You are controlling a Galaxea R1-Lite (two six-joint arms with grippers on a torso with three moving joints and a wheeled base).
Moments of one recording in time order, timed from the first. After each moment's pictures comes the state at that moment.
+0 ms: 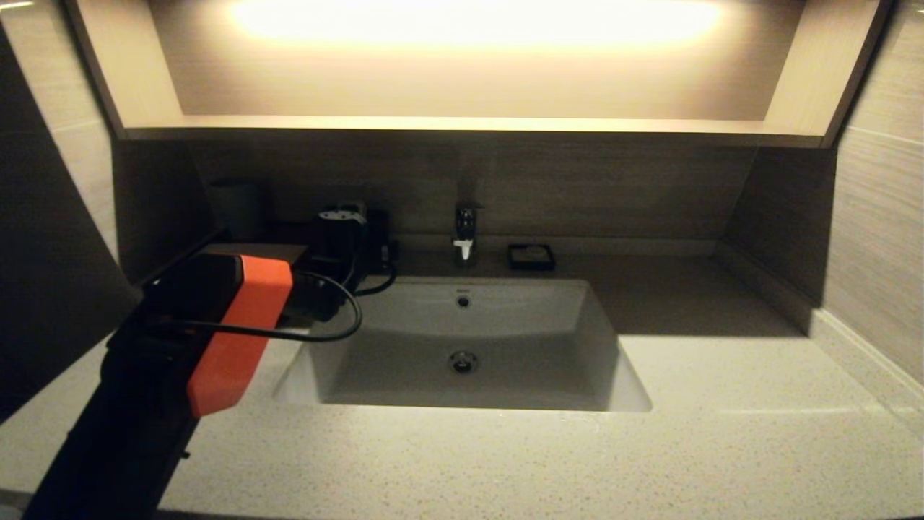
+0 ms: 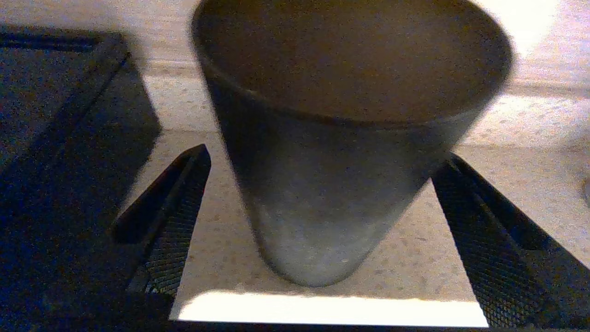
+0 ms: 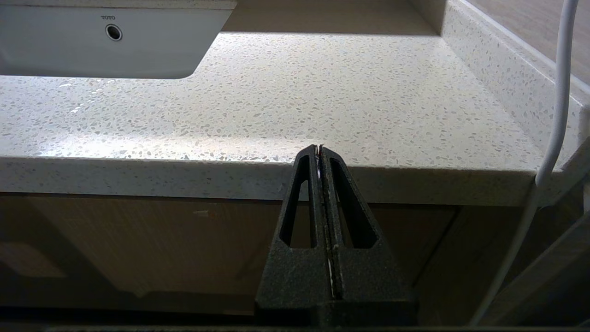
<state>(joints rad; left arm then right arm) -0.24 2.57 -1.93 -0.52 0.19 -0.06 0.00 0.00 0.00 0.00 0.00 -0.01</state>
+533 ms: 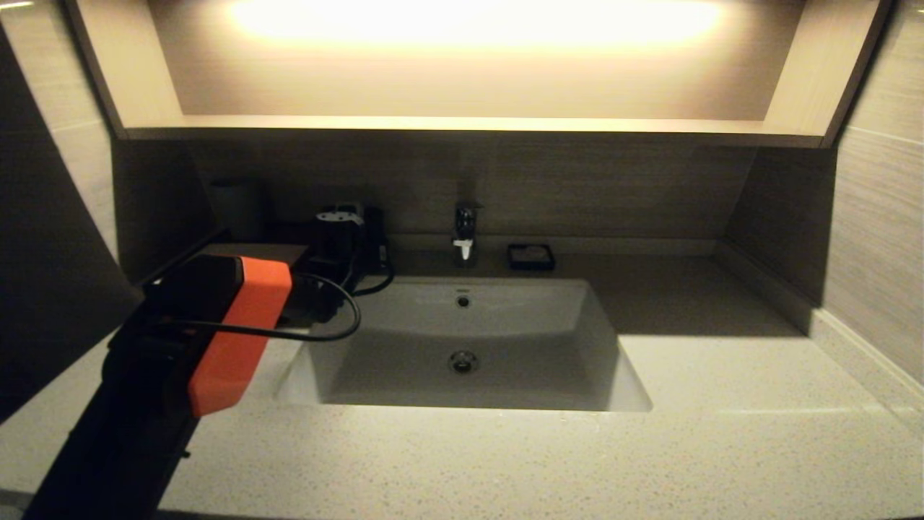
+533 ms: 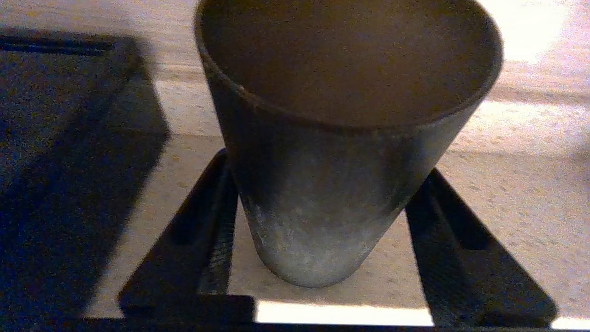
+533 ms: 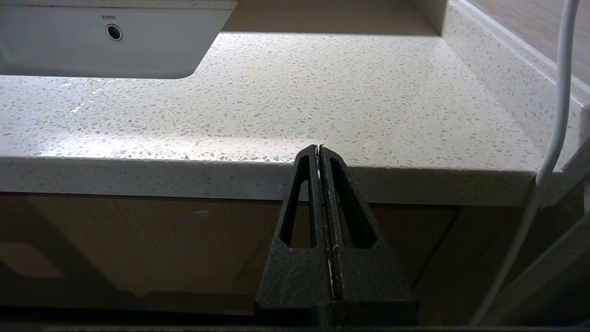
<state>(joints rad) -0.23 2.58 -1.93 -0.55 0.19 -0.06 0.00 0.00 0.00 0.00 0.00 -0.01</state>
